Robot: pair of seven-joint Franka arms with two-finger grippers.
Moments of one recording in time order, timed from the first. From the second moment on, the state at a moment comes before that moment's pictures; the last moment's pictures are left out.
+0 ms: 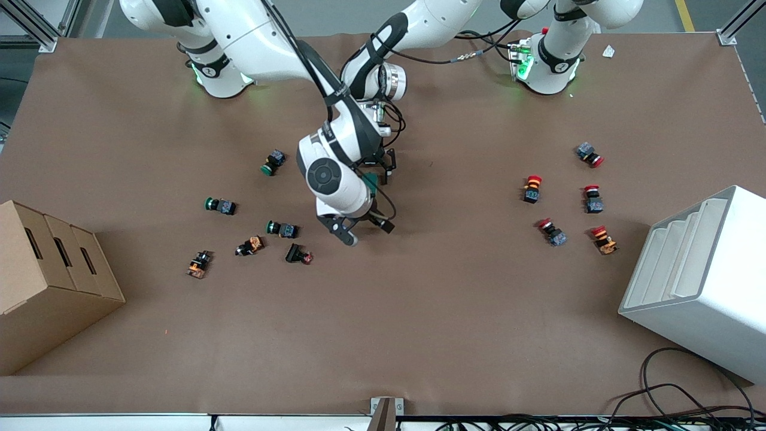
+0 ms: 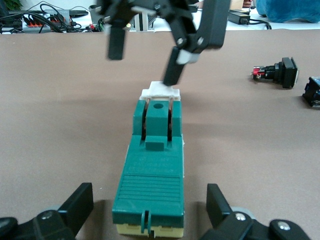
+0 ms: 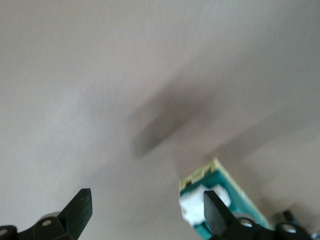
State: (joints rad) left arm -1.07 0.85 -0.22 -1.81 1.71 2.04 -2.55; right arm 0.77 0.71 -0.11 -1.60 0.44 2.34 1.13
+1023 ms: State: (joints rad) left arm -1.03 0.77 -0.23 -1.71 1.37 2.08 -2.27; right arm 0.44 0.36 -0.37 -1.60 0.11 1.79 0.22
